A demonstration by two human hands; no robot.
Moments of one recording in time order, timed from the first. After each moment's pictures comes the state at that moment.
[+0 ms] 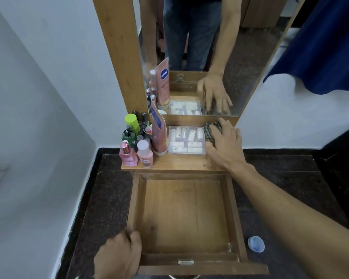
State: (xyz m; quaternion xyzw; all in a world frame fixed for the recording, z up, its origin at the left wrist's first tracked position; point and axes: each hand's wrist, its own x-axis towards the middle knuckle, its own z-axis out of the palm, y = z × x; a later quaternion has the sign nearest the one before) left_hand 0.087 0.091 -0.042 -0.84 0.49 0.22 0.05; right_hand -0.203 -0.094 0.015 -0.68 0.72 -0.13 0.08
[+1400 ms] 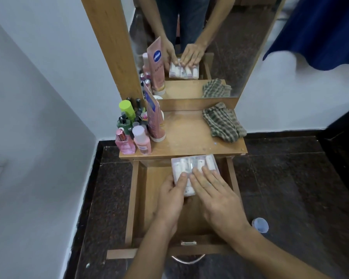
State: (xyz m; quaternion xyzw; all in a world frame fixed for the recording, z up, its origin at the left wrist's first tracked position) left_hand -0.013 0.041 -0.027 -0.57 0.31 0.66 -0.37; right_hand -0.162 0.077 -0.040 -0.82 0.54 -0.16 -0.05
